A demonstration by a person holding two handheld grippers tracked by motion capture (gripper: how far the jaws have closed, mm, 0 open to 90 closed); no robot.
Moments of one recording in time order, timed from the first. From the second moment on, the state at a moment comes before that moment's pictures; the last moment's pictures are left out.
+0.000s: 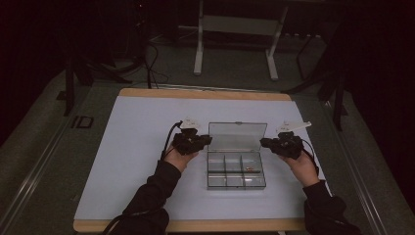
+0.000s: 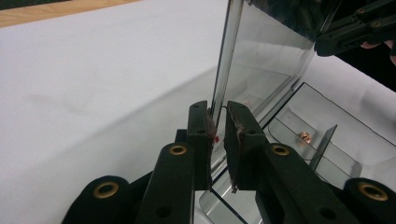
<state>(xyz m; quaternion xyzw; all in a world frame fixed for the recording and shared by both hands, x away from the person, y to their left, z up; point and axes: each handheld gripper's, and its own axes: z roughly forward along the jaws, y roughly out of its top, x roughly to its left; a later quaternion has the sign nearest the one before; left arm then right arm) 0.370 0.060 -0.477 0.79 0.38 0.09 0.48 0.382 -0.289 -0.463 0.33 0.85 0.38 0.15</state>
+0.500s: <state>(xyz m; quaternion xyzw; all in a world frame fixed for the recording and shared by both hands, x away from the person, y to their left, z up) 0.353 0.060 -0.473 0.80 0.37 0.11 0.47 0.368 -0.291 -0.463 0.32 0.85 0.39 0.16</state>
